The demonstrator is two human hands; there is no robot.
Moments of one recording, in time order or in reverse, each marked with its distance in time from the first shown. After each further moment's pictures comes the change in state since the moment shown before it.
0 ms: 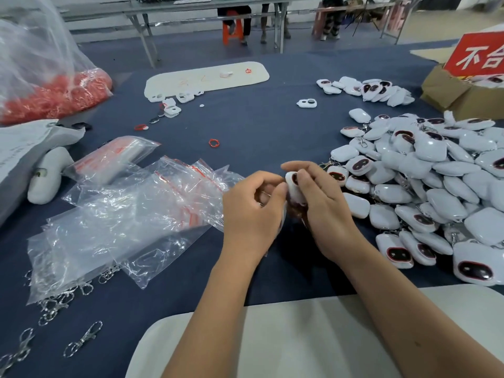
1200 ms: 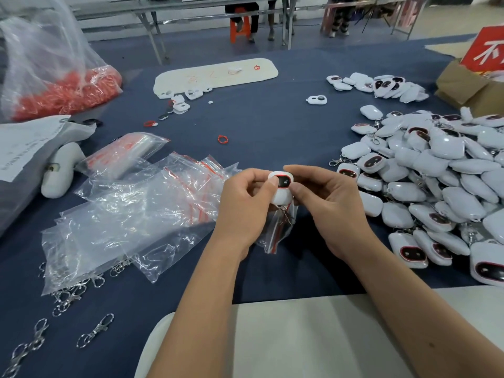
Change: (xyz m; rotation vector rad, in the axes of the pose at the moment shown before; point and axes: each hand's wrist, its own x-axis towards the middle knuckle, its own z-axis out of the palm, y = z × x) left_hand 0.011 -0.019 -0.020 -0.222 -0.071 -0.193; right_hand 0.000 0.005 -0.001 -0.005 -0.024 -0.117
